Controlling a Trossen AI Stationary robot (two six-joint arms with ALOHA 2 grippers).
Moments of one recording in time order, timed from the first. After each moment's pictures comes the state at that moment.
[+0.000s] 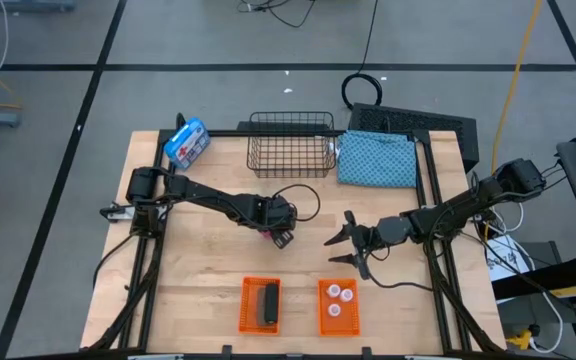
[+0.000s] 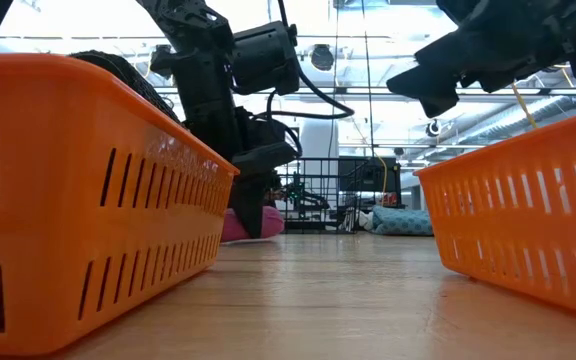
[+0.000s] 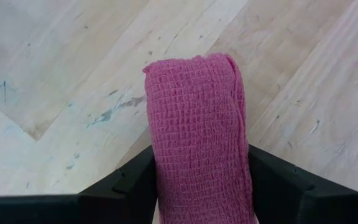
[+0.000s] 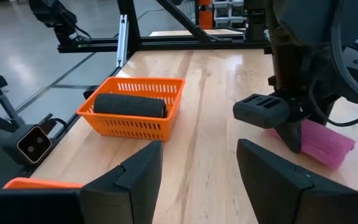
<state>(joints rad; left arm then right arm) -0.03 1.93 1.20 -0.52 -0.23 -0.67 0.32 1.25 0.43 0.56 0.08 0.14</state>
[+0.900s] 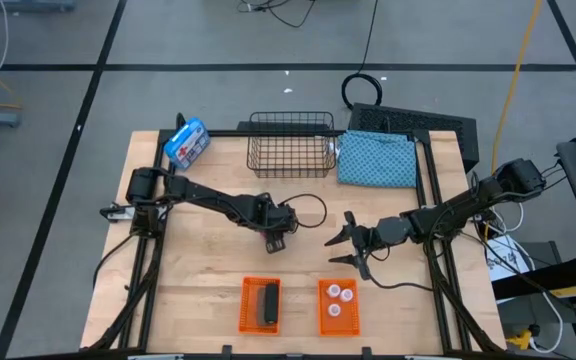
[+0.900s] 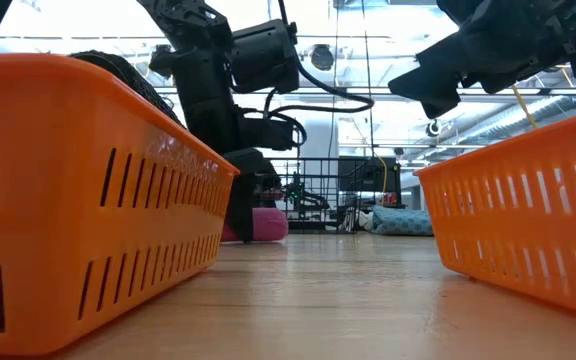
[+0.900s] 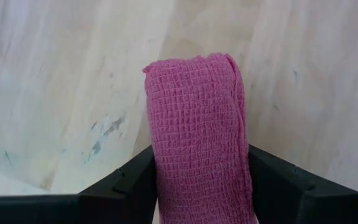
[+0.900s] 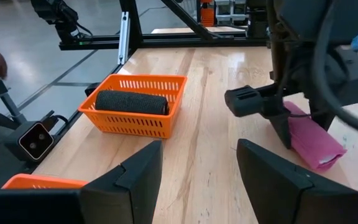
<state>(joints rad) -0.05 1.93 1.20 -0.52 -0.21 -0.28 0.32 1.25 0.43 0.55 0.08 0.14</state>
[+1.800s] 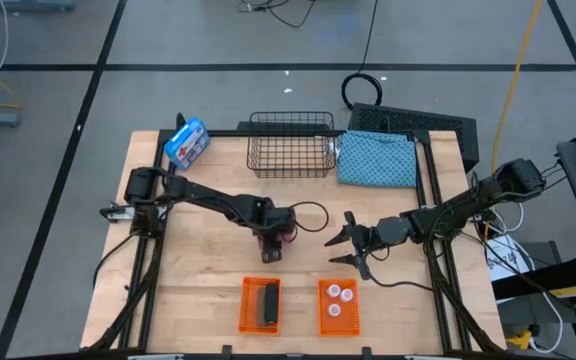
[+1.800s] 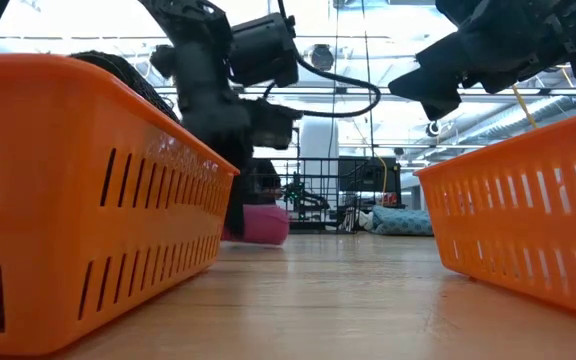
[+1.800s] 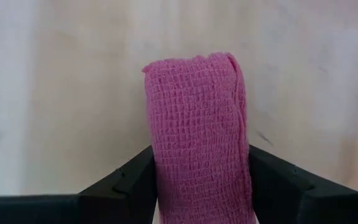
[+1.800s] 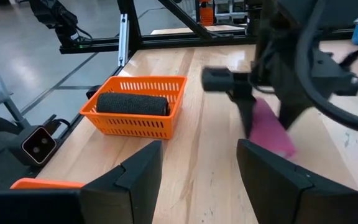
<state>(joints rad) -0.05 1.92 1.20 -0.51 0.09 -0.20 0.32 1.25 0.43 0.55 0.08 0.18</state>
